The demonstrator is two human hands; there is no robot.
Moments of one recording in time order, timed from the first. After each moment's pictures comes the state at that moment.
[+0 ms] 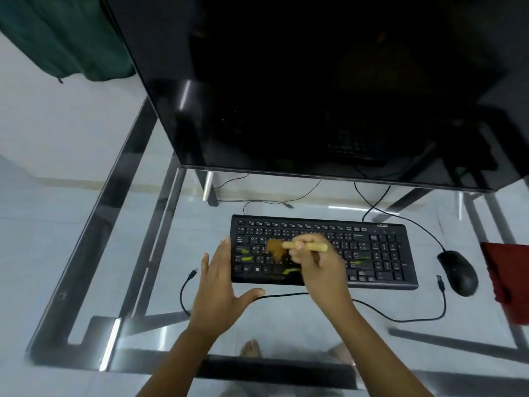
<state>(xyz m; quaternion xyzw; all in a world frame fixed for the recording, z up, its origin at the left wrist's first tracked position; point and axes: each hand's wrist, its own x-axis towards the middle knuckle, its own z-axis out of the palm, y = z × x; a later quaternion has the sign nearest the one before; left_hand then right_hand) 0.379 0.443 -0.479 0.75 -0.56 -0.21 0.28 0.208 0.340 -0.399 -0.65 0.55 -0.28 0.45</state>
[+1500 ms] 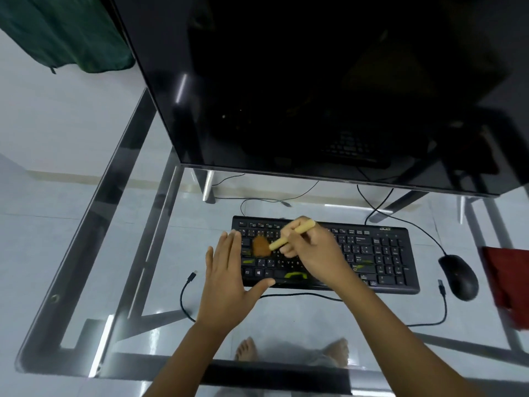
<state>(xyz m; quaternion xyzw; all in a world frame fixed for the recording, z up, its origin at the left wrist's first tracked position) 0.372 0.423 -0.471 0.76 -0.57 -0.17 0.26 0.230 0.301 -0.393 -0.72 0.47 -0.19 0.47</state>
